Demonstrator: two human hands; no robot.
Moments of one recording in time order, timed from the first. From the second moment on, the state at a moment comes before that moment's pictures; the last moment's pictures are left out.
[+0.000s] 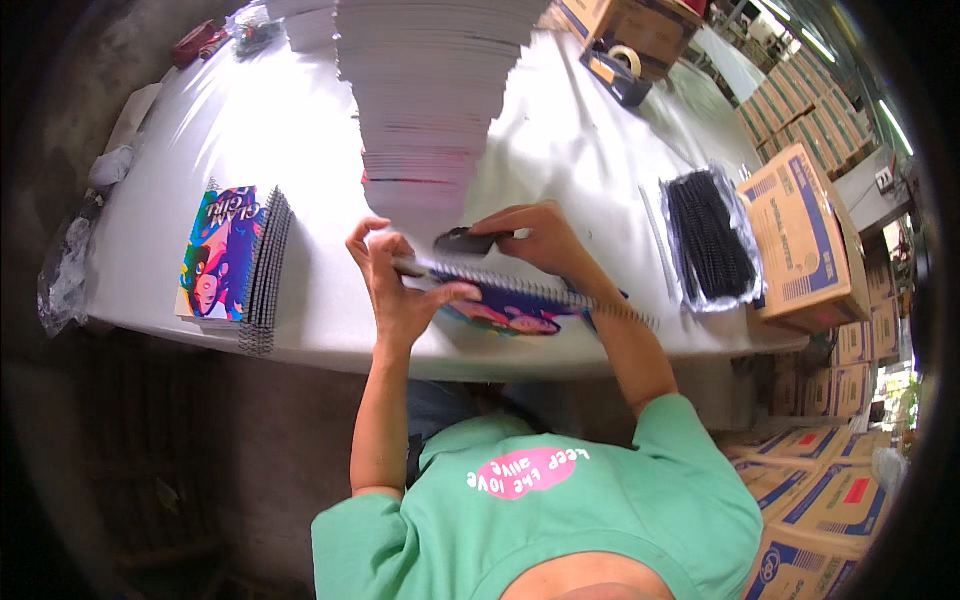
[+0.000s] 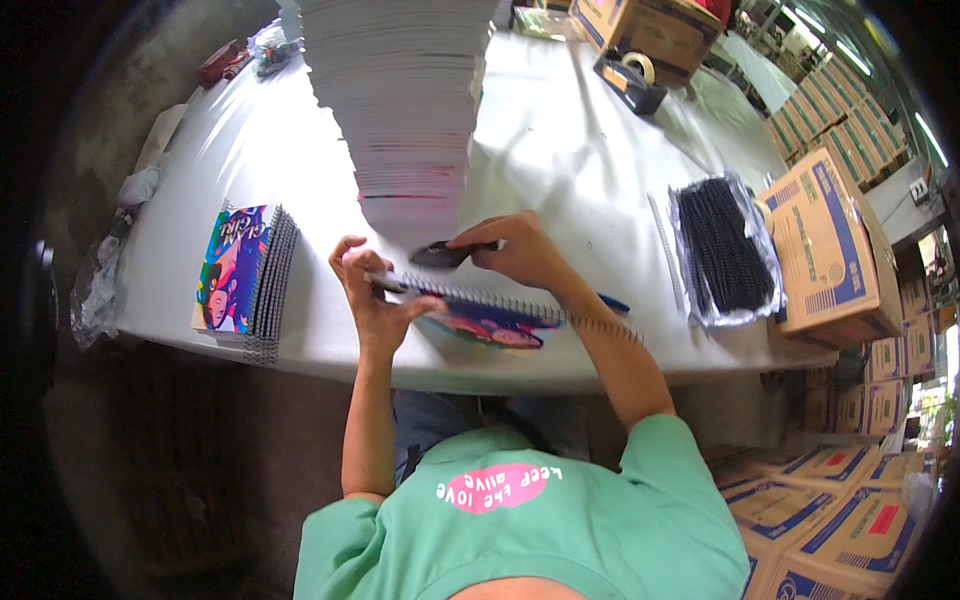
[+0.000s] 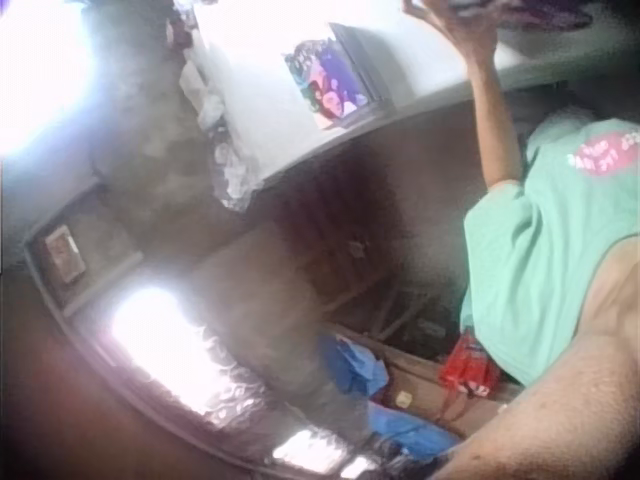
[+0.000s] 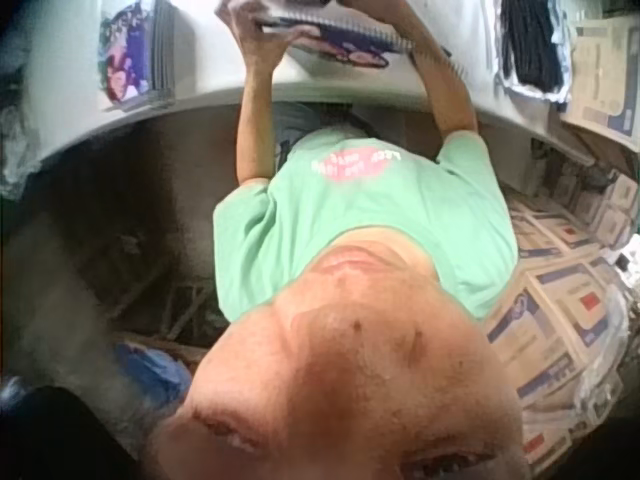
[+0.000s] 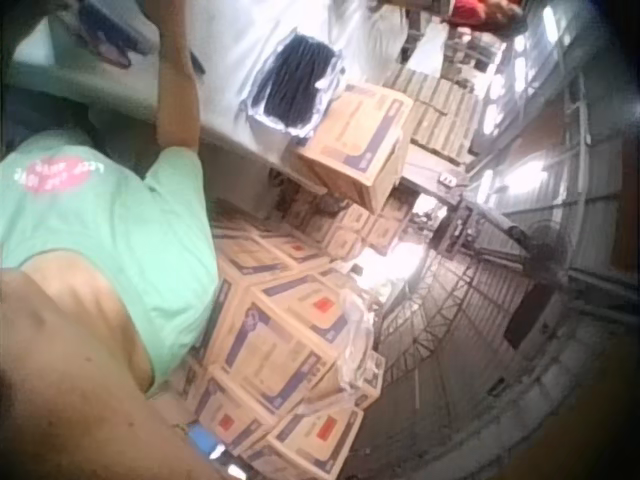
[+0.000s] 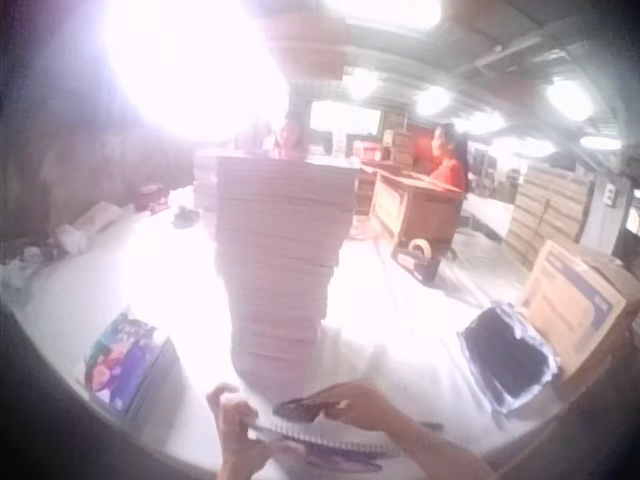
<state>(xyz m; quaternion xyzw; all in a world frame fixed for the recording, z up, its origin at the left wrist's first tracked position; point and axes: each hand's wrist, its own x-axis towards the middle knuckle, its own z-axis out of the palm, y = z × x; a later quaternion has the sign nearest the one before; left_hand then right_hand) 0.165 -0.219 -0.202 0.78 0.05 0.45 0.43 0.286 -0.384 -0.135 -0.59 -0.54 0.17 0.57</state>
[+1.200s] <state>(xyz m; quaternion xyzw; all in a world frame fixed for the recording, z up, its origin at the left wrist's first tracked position) 0.154 -0.261 -0.160 0.68 0.06 0.45 0.57 0.225 -0.524 -0.262 -0.94 -0.25 -0.18 0.13</state>
